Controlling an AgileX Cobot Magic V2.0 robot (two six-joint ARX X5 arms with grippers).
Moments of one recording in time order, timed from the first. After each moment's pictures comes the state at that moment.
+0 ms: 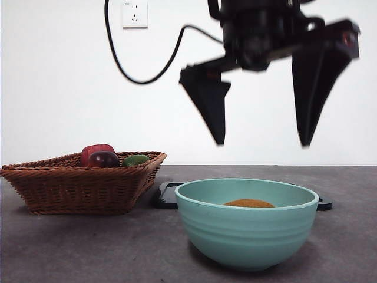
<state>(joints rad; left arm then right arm) -1.04 2.14 2.08 -1.37 -0.02 -0.19 0.33 0.57 1.10 -1.10 -0.36 0.11</state>
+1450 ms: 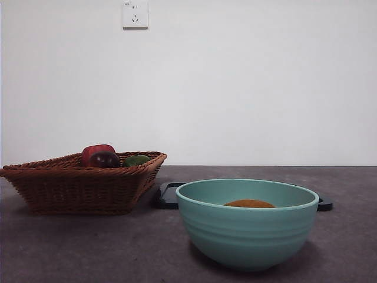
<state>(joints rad) -1.05 0.77 1.34 -1.22 -0.09 -0.21 0.33 0.57 1.10 -1.10 -0.36 0.11</state>
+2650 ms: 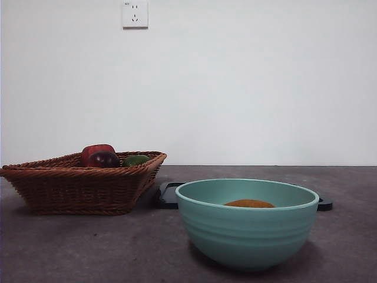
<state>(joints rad) -1.05 0.36 1.06 -1.11 -0.09 -0.22 0.36 0.91 1.10 -1.10 -0.45 0.17</state>
